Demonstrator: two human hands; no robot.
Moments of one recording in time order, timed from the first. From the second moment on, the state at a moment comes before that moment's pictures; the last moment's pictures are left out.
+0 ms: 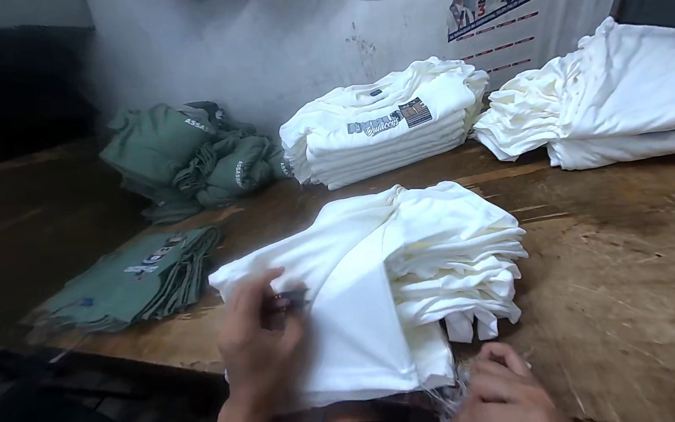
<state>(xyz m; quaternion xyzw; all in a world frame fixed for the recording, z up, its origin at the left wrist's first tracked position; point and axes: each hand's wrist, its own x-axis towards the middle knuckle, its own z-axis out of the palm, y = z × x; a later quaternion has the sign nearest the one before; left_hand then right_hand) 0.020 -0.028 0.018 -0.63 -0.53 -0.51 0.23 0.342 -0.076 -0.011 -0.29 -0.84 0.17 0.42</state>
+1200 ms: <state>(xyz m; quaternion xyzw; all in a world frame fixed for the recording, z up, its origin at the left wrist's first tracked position) 0.091 -0.083 0.019 -0.76 -0.43 -0.48 -0.06 0.252 -0.065 -0.021 -0.30 -0.64 0.19 0.68</state>
